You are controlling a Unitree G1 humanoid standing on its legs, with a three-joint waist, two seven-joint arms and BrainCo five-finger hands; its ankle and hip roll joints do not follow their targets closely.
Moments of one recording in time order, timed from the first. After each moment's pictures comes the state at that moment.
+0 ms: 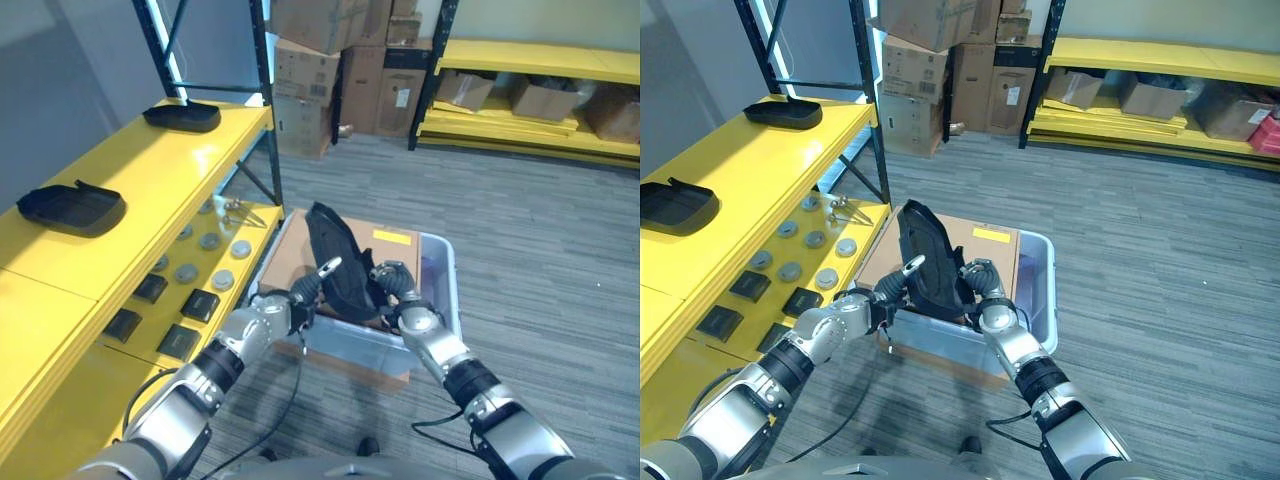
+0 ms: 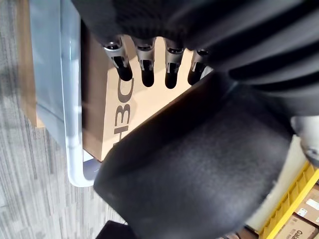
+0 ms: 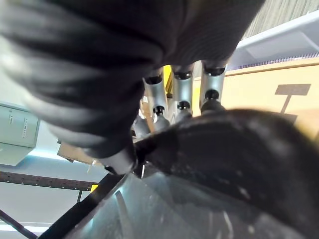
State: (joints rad) left arm -0.50 0.15 -0.56 0.44 -0.82 0.42 0.06; right arm -0.40 -0.36 0.47 0.53 0.27 0.10 -0.38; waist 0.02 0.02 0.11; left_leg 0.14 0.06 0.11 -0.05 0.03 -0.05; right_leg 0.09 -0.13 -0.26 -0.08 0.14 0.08
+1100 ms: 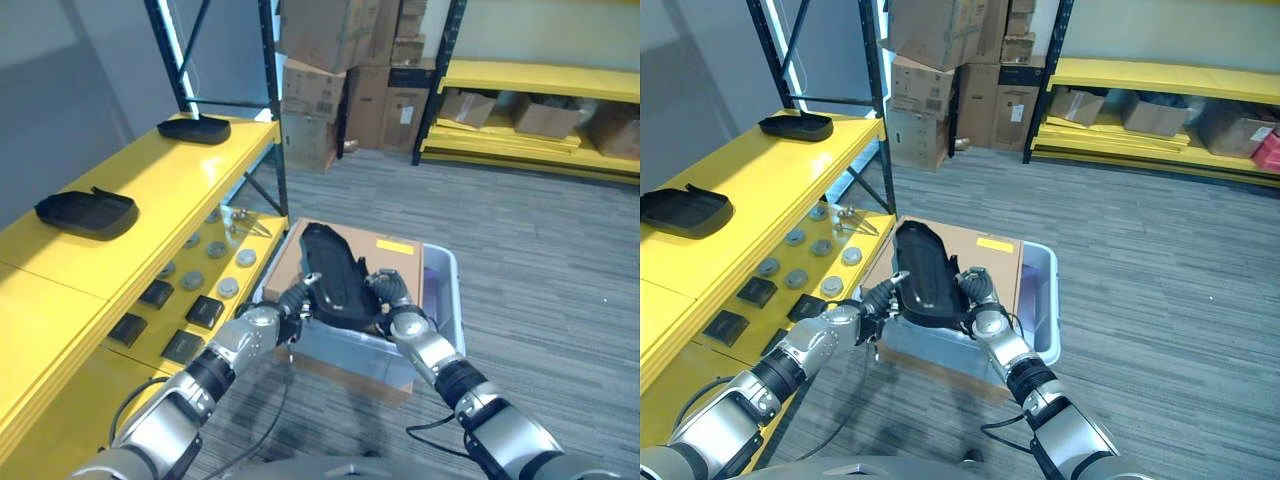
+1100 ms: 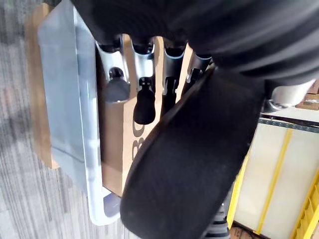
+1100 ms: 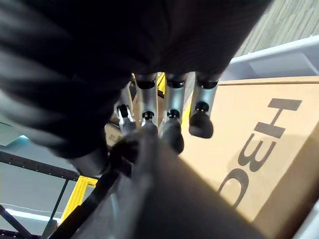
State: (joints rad) left arm -0.46 0.20 -0.61 0.49 -0.69 0.37 0.06; right arm -0.42 -0.31 0.51 0.65 0.27 0.06 -0.40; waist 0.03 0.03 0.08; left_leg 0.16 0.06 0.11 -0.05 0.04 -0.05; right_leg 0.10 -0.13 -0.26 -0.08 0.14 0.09
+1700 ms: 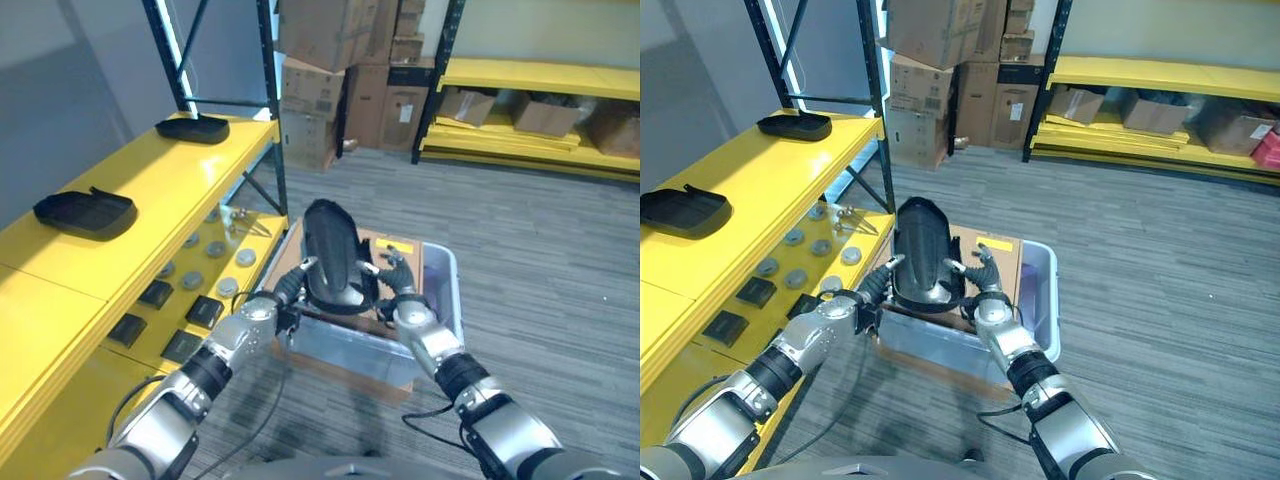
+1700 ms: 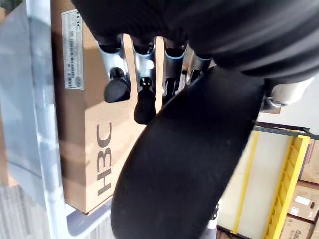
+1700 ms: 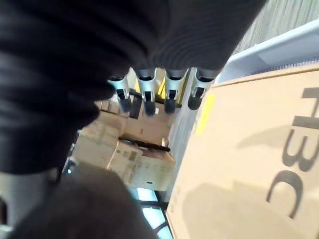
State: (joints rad) left arm -0.45 0.23 -0.54 0.39 -0.66 0.31 0.10; right arm -0.43 -0.33 0.40 0.56 0.37 0.04 -0.47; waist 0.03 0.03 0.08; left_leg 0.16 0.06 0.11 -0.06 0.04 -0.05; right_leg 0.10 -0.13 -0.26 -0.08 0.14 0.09
